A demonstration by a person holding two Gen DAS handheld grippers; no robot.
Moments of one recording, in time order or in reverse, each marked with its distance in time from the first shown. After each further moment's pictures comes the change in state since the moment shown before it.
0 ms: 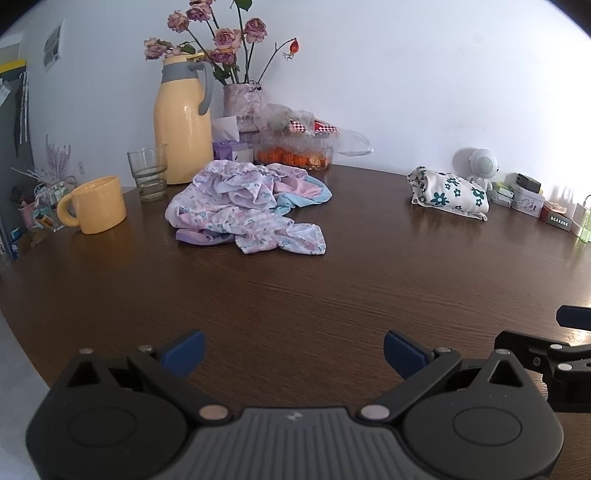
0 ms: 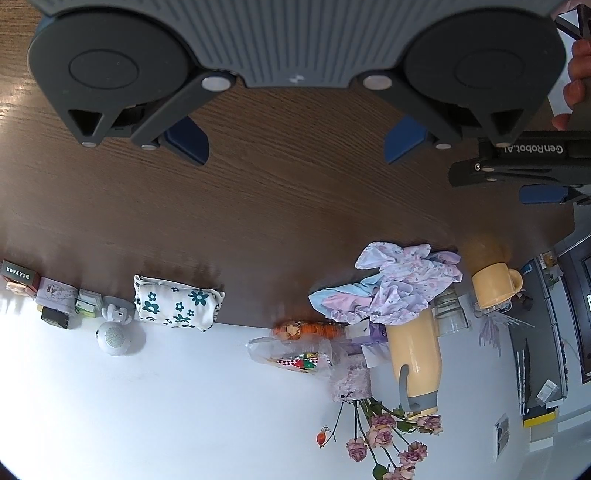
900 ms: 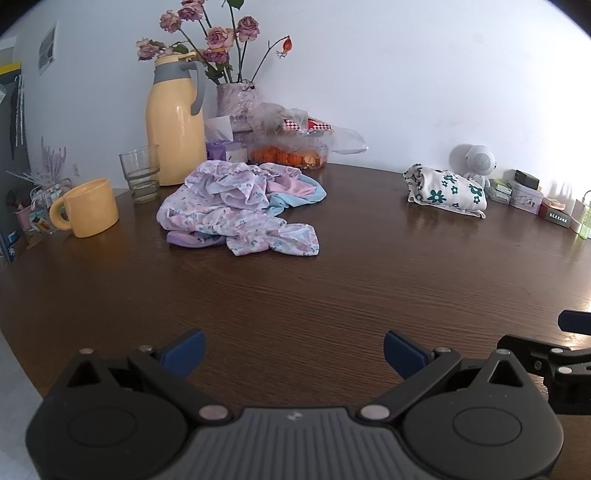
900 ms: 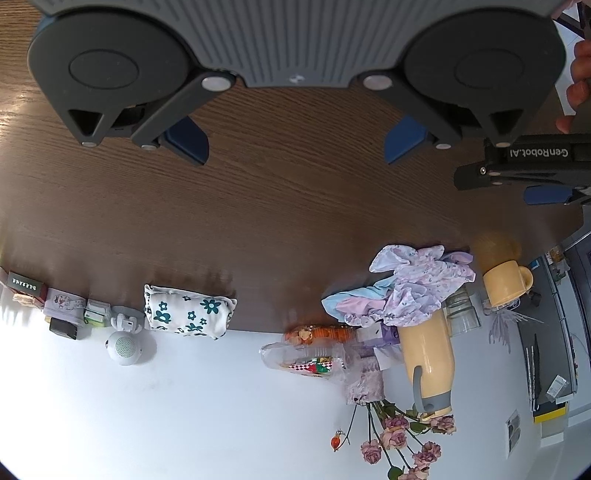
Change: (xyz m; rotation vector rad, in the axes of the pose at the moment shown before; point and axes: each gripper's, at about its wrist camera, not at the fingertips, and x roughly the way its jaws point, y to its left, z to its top) left arm 0.008 -0.003 0.002 0.011 0.006 -0.004; right arm 0.007 -0.010 -0.003 0.023 0.016 -0.019
